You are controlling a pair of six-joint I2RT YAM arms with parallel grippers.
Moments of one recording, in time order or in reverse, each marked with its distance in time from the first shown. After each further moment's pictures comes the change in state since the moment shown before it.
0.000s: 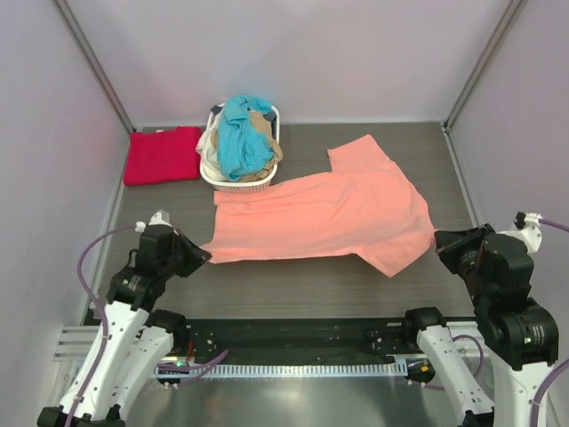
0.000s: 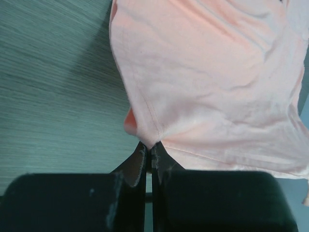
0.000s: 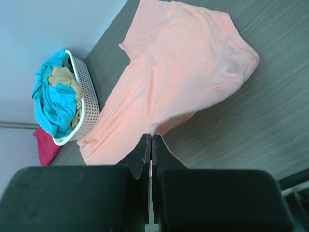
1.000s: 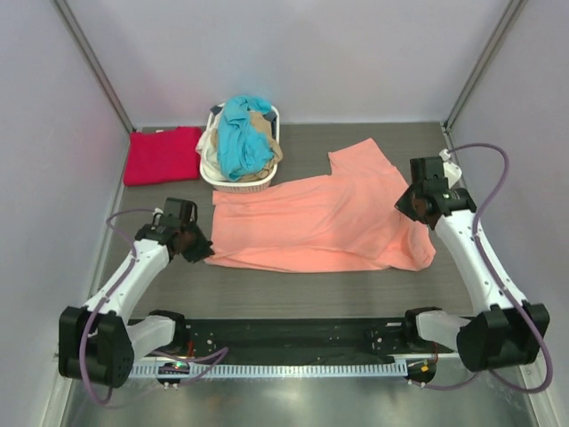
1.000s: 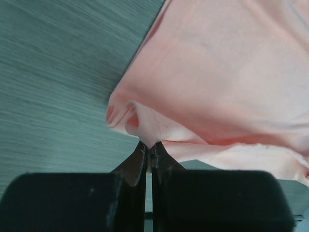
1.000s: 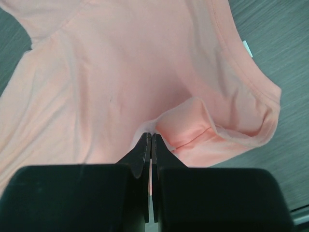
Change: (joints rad) left arm 0.058 0.496 0.079 0.073 -0.004 0.042; right arm 0.000 0.642 -0.116 0.305 0.015 -0.140
